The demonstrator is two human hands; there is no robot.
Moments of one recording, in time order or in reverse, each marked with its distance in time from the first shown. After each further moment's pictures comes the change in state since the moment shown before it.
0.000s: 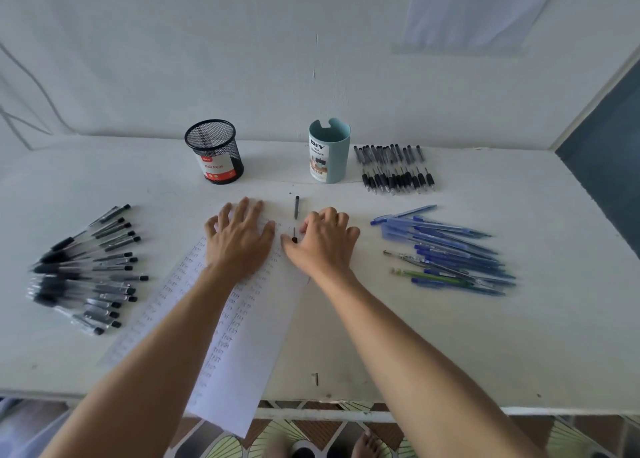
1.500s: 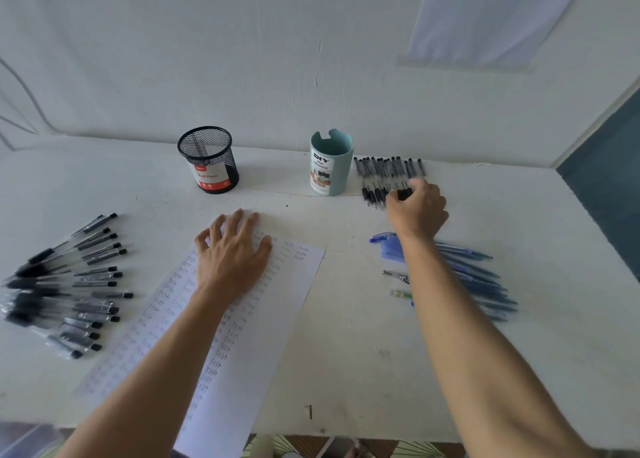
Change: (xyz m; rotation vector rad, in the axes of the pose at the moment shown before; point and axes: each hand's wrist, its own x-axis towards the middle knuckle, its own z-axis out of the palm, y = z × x) left_hand -0.002 0.004 -0.003 -0.041 0.059 -0.017; right_hand 0.095 0.109 -0.068 0.170 0.377 0.356
